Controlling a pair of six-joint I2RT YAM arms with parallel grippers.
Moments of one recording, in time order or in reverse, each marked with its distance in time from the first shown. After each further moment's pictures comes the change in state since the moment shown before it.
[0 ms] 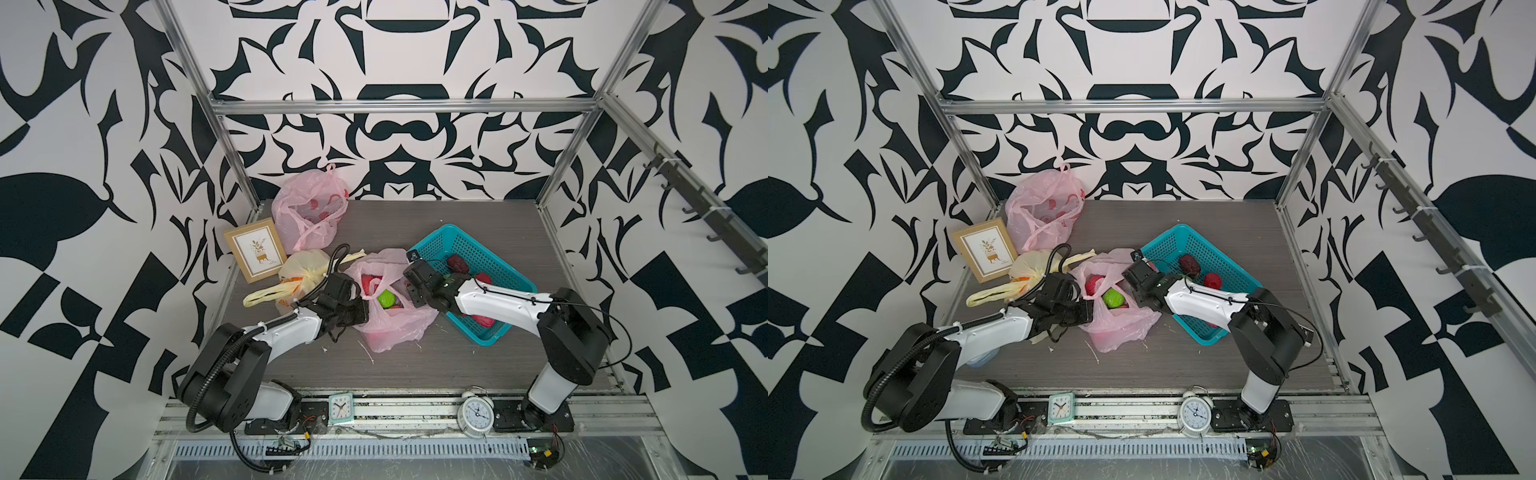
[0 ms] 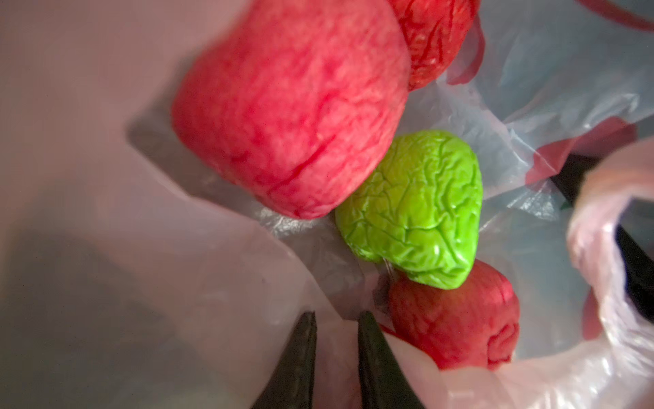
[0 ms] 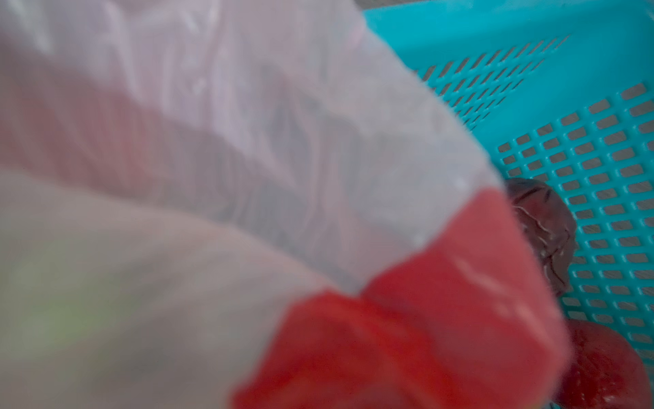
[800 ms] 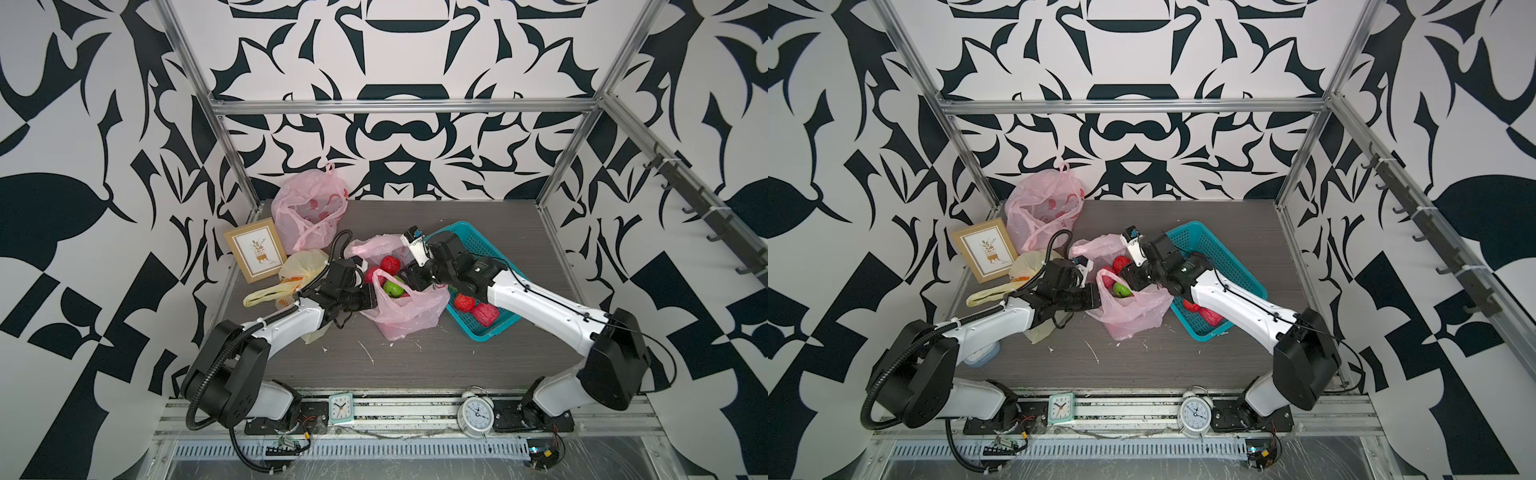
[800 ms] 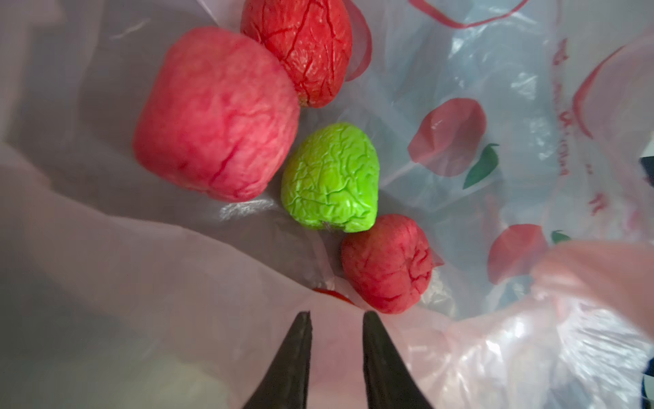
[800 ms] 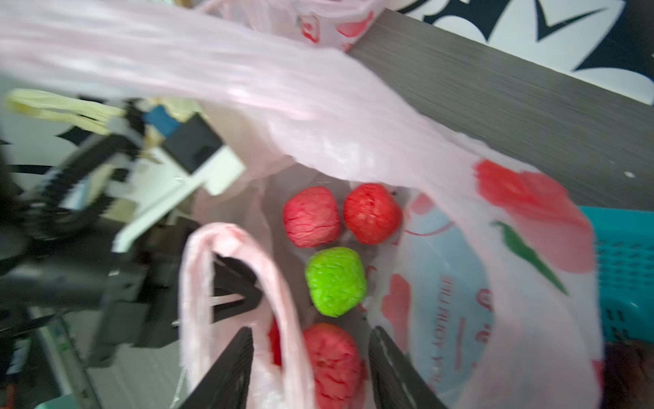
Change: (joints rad) left arm 0.002 0.003 0.113 0.028 0.092 0.018; right arm -0.033 -0.215 0.098 0.017 -0.542 -0.135
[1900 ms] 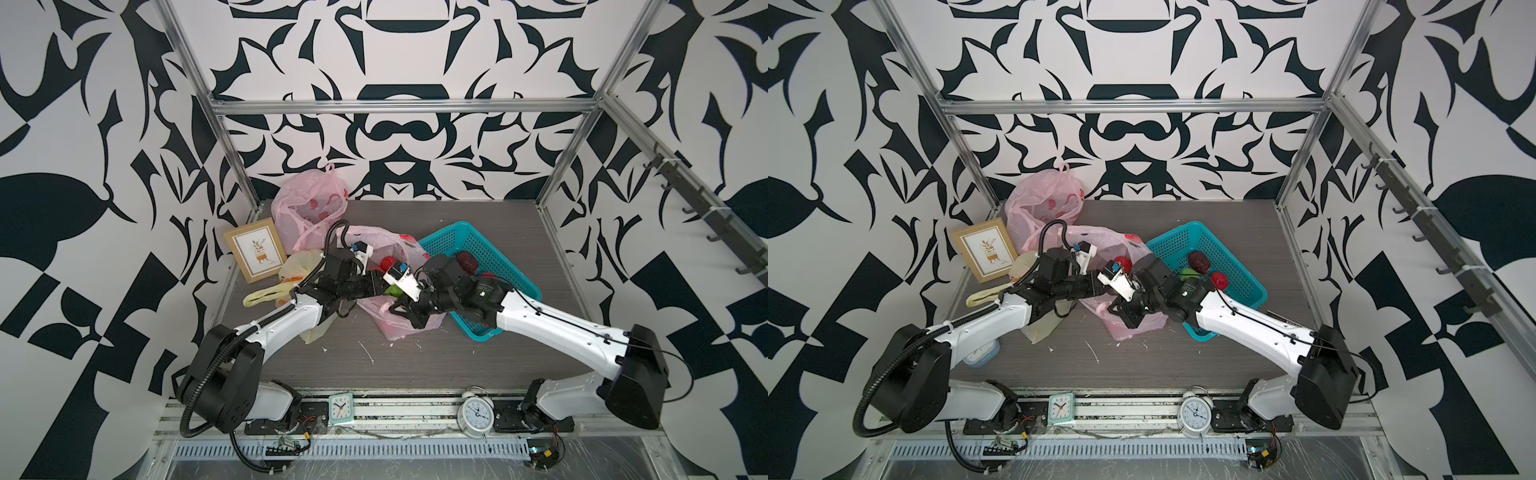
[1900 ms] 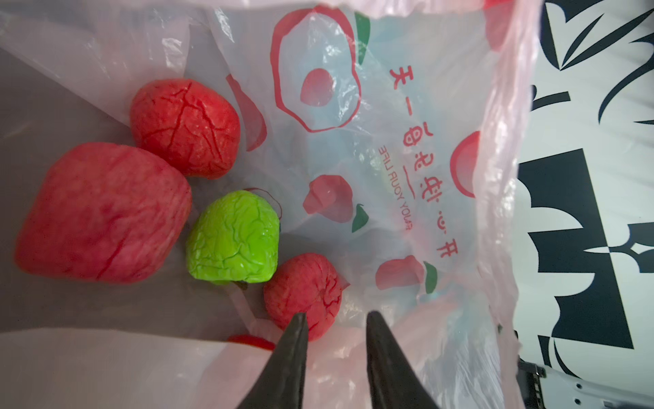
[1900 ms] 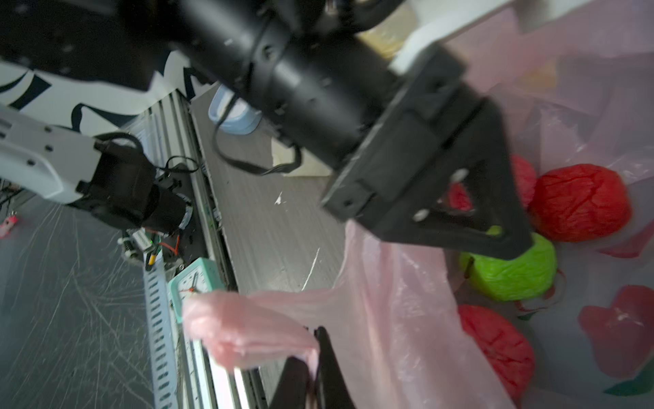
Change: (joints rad) left arm 0.004 -0.011 0.054 0.115 0.105 -0.042; right arm 0.174 -0.128 -0.126 -0.078 -0.229 -0.078
